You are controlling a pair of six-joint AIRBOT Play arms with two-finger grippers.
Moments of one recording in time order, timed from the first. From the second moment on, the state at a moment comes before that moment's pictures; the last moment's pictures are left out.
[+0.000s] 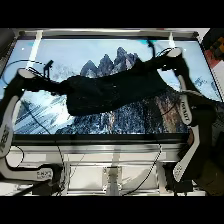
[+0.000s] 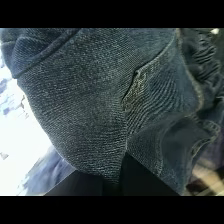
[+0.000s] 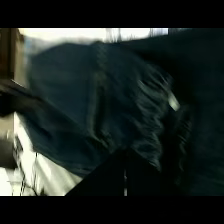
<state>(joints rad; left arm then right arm) 0.12 -1.50 1.29 0.88 -1.19 -1.24 0.07 -2.07 2.02 -0.60 1.38 1.33</state>
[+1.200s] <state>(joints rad) 0.23 -1.13 1.29 0.75 -1.34 -1.35 0.42 -2.27 2.03 -0.63 1.20 1.52</state>
